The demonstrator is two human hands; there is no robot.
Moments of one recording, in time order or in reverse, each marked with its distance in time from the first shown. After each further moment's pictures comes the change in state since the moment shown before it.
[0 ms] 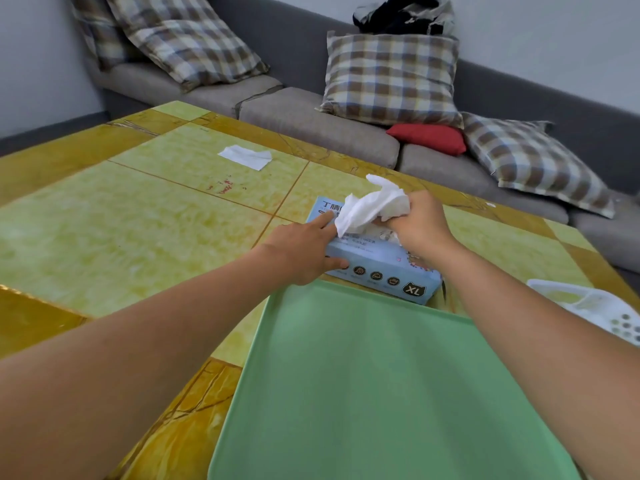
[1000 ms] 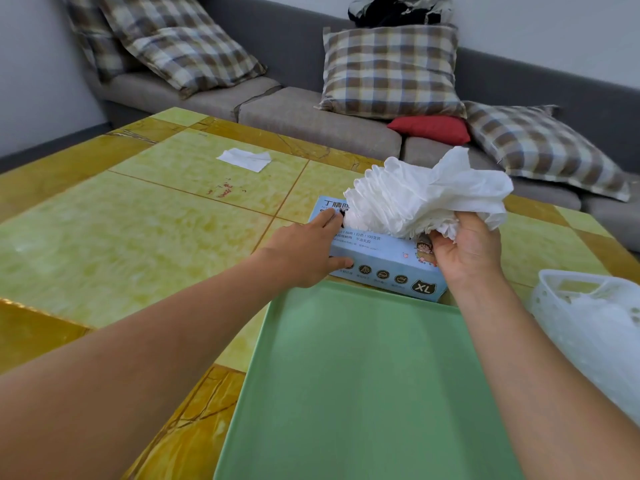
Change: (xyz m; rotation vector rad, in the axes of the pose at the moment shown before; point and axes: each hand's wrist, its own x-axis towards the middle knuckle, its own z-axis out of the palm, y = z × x) left_hand -0.003 0.006 -0.003 -0.025 0.003 -0.024; right_hand -0.028 0.026 -0.012 1.444 0.477 0.283
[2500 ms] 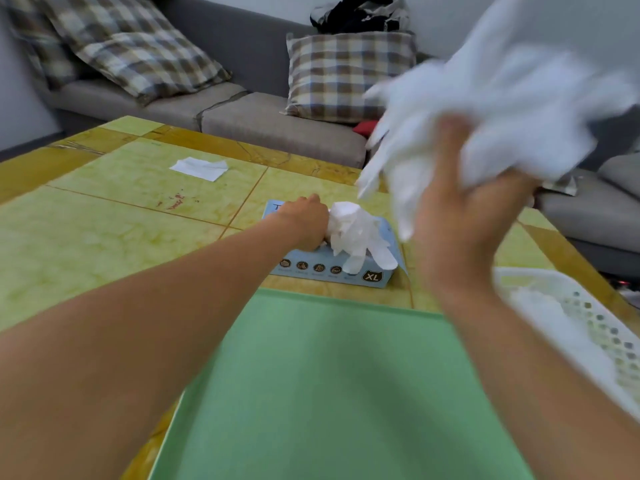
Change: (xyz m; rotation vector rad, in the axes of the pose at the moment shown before) left_hand 0.106 0.034 -0.018 -0.012 -0.121 -0.059; right_hand -0.100 -0.075 0.057 -0.662 -0.209 -1.123
